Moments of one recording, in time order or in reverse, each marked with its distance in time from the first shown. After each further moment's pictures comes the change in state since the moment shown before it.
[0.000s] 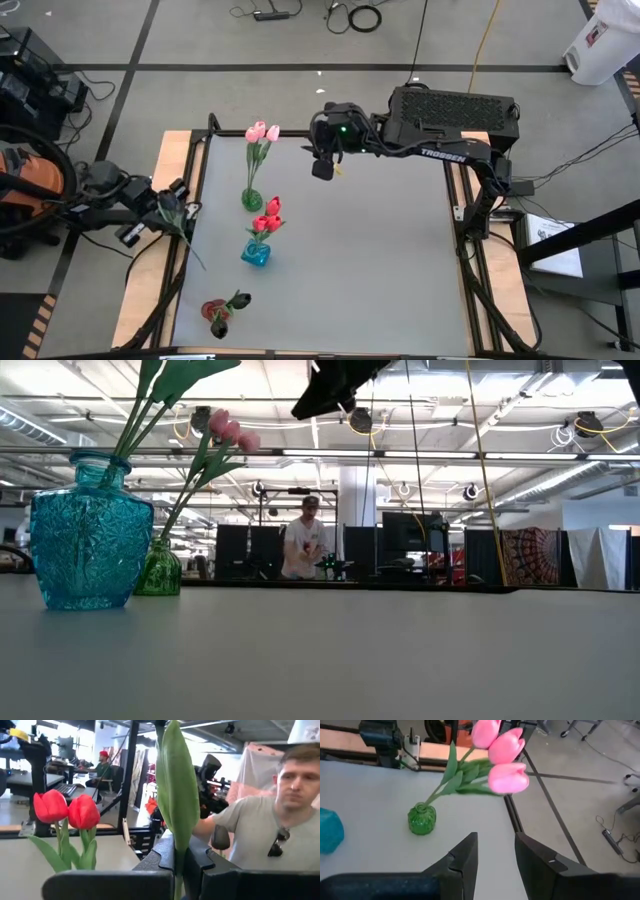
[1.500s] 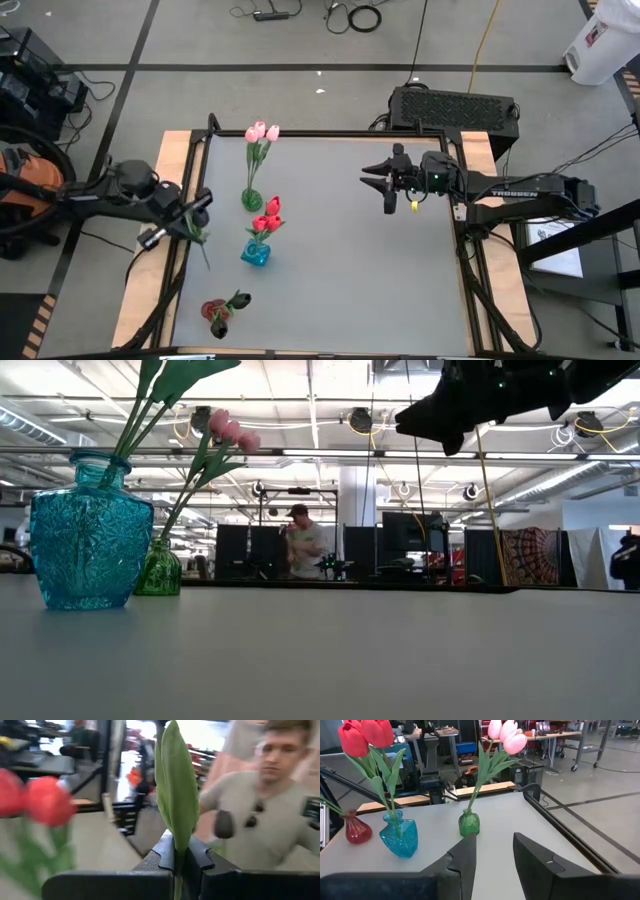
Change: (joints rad) left arm -0.054 0.308 0.030 0.096 0.083 0.064; right arm 0.030 -0.786 -1.185 0.760 -0.108 0.341
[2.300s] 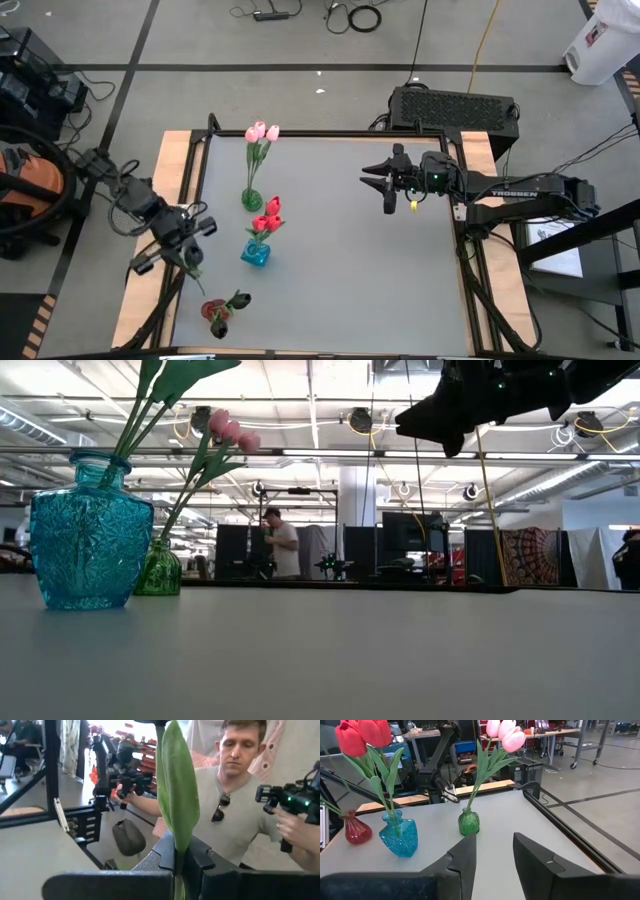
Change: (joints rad) left arm -0.513 0.186 0.000 0.224 -0.313 -0.014; right arm 0.000 0.001 0.000 -0.007 0.005 0.012
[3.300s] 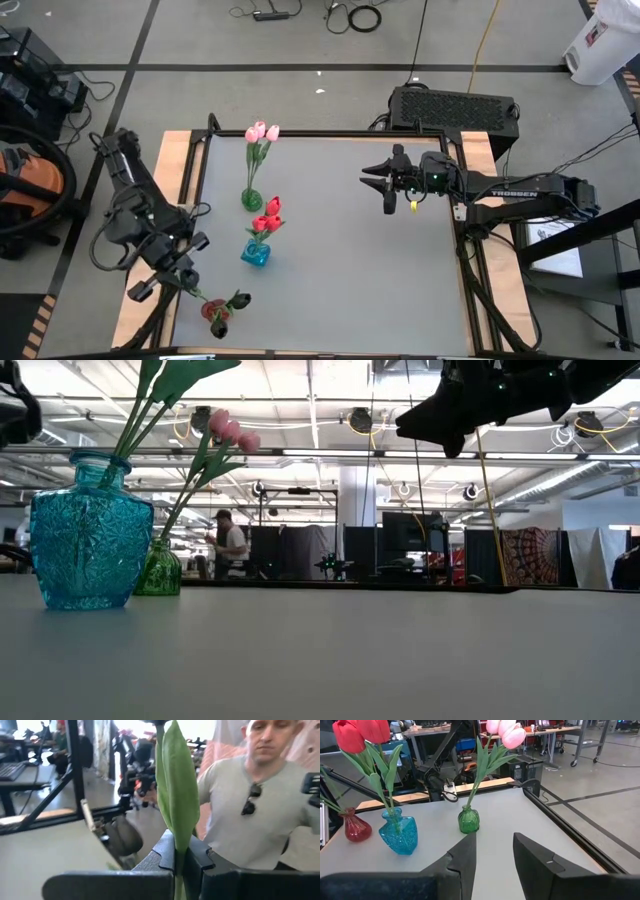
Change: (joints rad) left arm -0.463 0.115 0.000 0.092 -0.613 0.097; right arm 0.000 0.000 0.000 -0.011 -0.001 0.000
